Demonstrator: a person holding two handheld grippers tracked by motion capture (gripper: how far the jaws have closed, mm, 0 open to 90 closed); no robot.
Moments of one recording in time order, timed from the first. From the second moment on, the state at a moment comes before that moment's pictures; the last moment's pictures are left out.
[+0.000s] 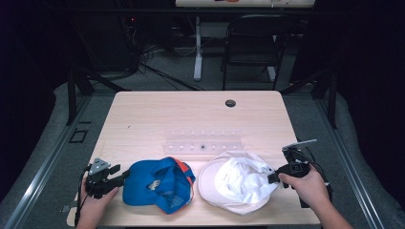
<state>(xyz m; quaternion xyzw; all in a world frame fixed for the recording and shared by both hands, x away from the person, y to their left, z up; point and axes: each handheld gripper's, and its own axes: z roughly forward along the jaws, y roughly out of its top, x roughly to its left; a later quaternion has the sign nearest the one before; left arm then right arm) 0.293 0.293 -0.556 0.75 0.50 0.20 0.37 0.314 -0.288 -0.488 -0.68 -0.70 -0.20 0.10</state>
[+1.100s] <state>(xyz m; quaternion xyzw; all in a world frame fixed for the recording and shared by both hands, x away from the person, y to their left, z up) 0.294 0.294 -0.558 0.75 0.50 0.20 0.38 0.322 -0.285 -0.479 -0.67 -0.70 -0.20 0.12</state>
